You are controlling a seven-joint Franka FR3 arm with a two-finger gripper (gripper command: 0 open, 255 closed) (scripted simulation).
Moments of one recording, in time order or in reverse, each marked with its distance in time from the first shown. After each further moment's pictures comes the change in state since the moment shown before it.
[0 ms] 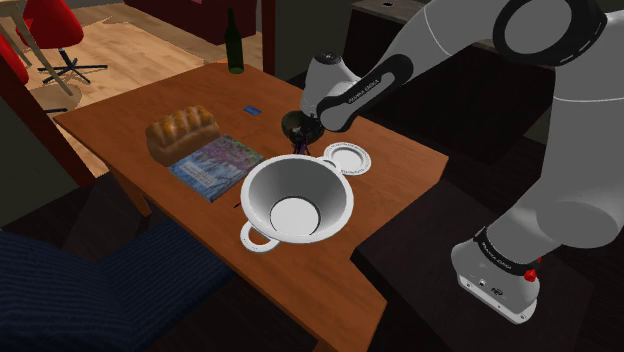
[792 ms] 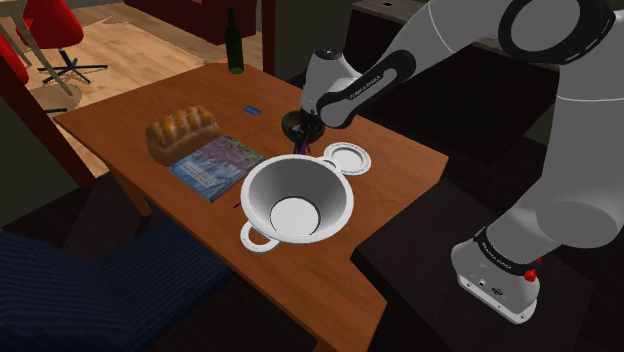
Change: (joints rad) arm -0.004 -0.022 0.007 -0.001 0.007 -0.020 -0.006
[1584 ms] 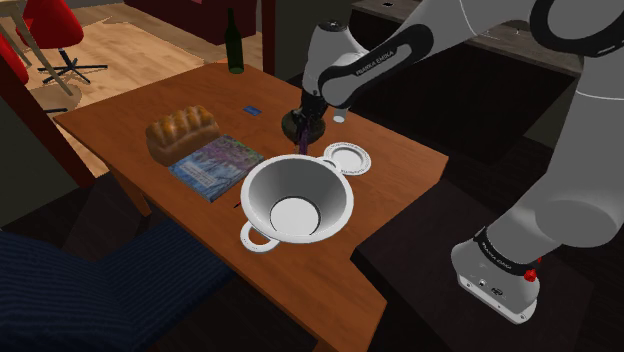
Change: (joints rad) arm -0.022 -0.113 0.032 0.004 0.044 -0.116 -0.040
